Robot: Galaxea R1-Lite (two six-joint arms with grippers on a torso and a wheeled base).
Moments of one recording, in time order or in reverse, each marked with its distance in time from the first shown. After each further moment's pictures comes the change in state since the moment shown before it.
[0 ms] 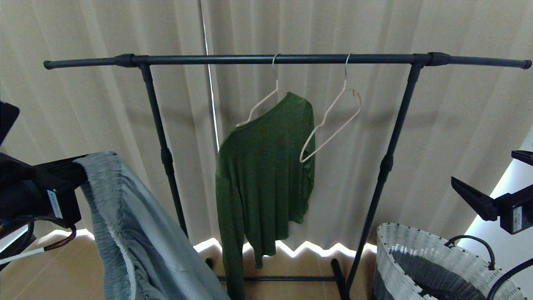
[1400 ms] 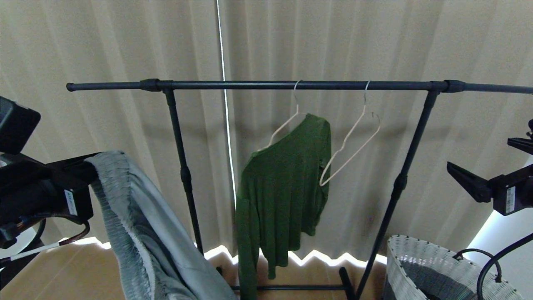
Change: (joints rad) left arm 0.004 0.048 0.036 -0.102 0.001 0.059; right arm -0.017 0.053 -0.073 0.000 -0.001 0.036
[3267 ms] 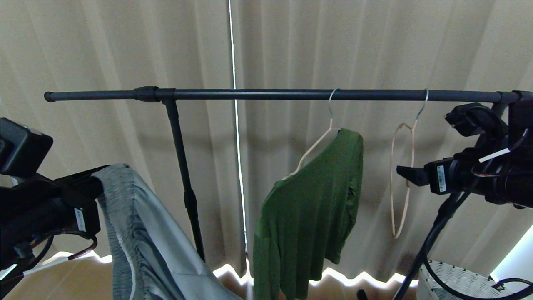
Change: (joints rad) left arm -0.001 0.010 0.118 -0.132 0.000 0.030; right arm -0.012 0.321 -0.296 0.313 0.070 0.354
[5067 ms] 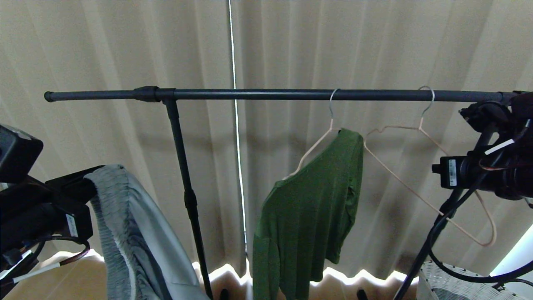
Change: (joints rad) left arm 0.000 -0.034 0.014 0.002 0.002 0.045; right arm -0.068 -0.003 -0.081 0.168 -0.021 0.143
